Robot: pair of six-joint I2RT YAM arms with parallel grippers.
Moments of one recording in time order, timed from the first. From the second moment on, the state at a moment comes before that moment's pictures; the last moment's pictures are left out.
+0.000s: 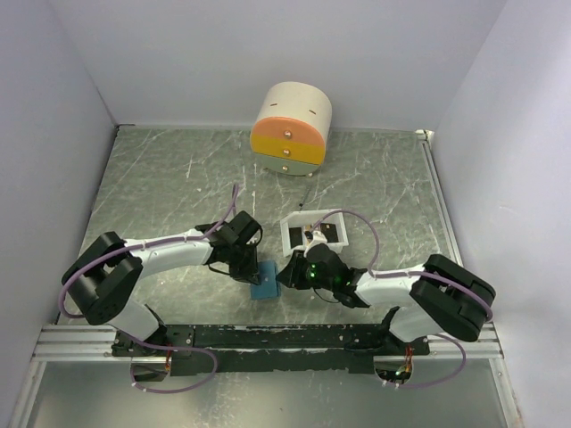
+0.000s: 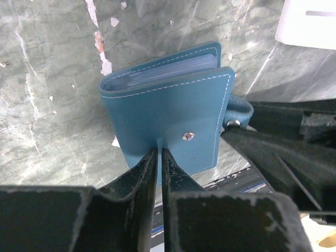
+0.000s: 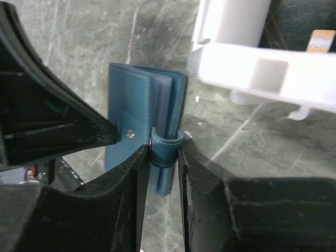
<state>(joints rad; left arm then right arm) -0.82 1.53 0.80 -0.42 0.17 -0.87 0.94 1.39 0.31 0.49 0.00 0.89</state>
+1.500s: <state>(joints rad) -0.79 1.55 0.81 -0.39 0.20 -0.85 0.93 1.25 0.37 0.29 0.02 0.86</state>
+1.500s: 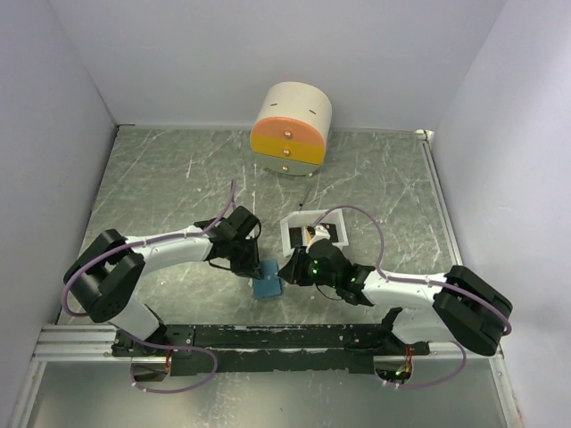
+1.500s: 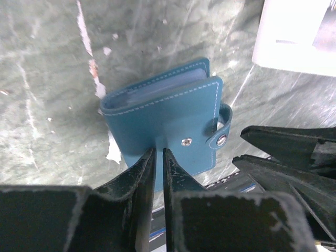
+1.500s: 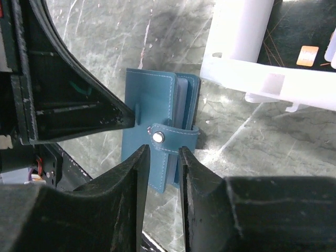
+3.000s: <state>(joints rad) -0.74 1.60 0.83 -0.34 0.24 -0.82 0.90 1.42 0.39 0.44 -0.07 0.88</state>
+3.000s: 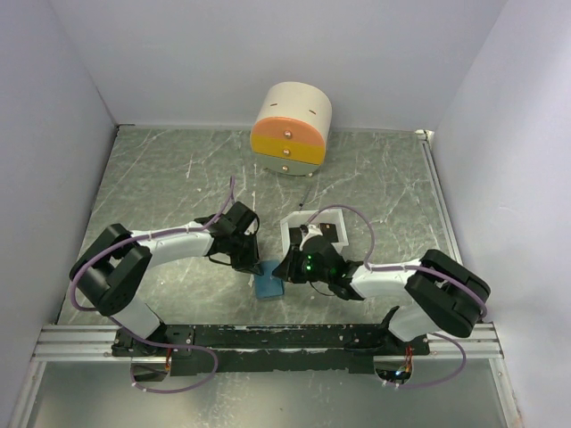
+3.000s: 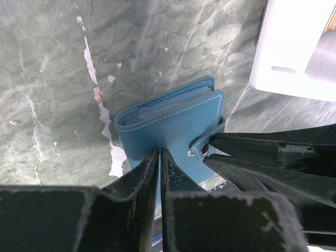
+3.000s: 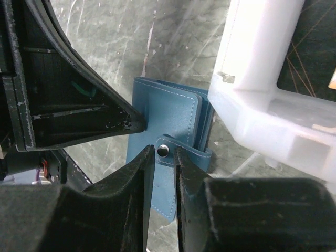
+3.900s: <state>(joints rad) -0.74 1.60 0.83 -0.34 0.25 -0.82 0.91 1.44 0.48 0.30 -0.11 0.83</state>
